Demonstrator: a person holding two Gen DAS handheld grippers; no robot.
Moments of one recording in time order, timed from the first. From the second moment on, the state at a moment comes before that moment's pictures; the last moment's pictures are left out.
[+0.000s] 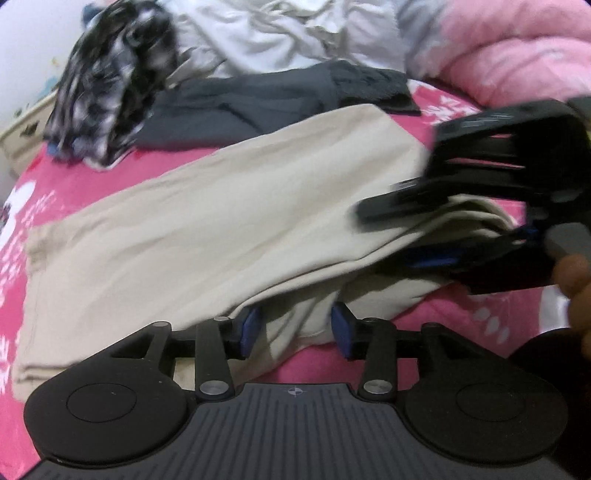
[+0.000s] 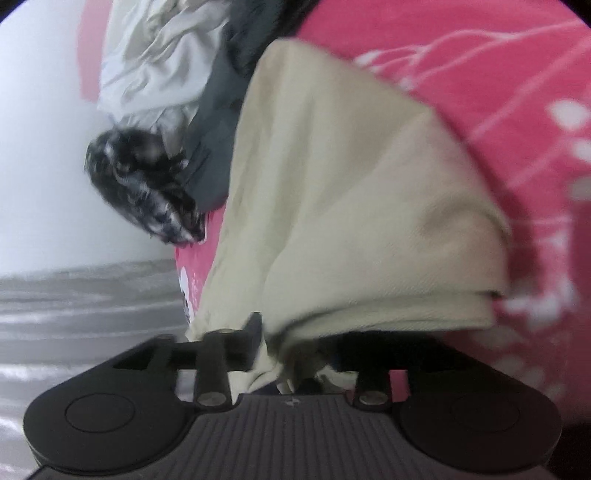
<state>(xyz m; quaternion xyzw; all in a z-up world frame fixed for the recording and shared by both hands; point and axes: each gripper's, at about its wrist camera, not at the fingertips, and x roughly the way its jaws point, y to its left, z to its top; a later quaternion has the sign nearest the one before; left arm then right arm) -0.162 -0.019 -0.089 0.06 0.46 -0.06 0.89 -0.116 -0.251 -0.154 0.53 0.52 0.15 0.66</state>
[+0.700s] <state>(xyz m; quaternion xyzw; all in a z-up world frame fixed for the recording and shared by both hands) -0.147 0.043 -0.098 -0.12 0.52 -0.08 0.84 -0.104 -0.222 -0.140 0.33 0.59 0.15 0.72</state>
